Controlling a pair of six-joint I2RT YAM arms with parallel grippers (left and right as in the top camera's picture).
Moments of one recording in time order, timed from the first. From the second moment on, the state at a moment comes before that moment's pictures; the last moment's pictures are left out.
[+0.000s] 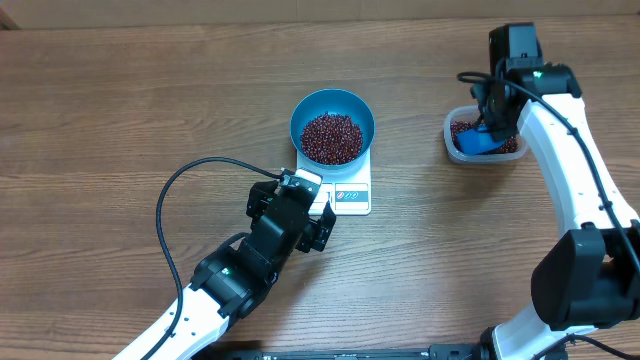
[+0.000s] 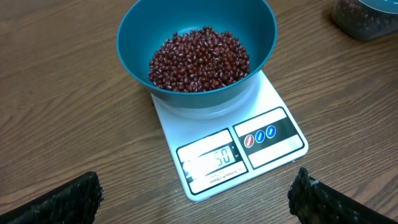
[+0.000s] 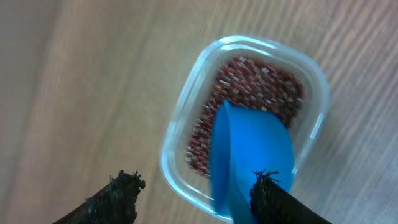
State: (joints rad) left arm -0.72 1.07 0.62 -0.21 -0.30 -0.15; right arm 0.04 1.80 1.57 -0.95 0.25 1.20
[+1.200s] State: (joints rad) left arm -0.72 1.07 0.62 -0.21 -0.30 -0.15; right arm -0.03 1.58 1.55 -1.04 0.22 1.09
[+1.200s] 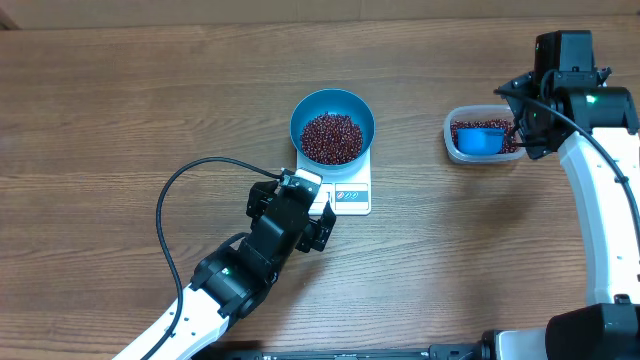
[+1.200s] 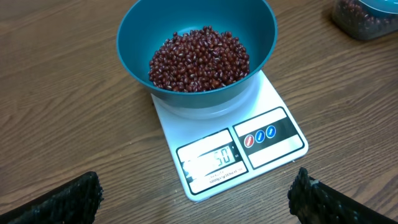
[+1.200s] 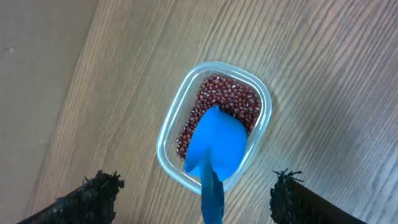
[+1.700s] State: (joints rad) left arm -0.72 1.07 0.62 -0.21 -0.30 -0.15; right arm -0.03 1.58 1.38 -0.98 0.15 1.07
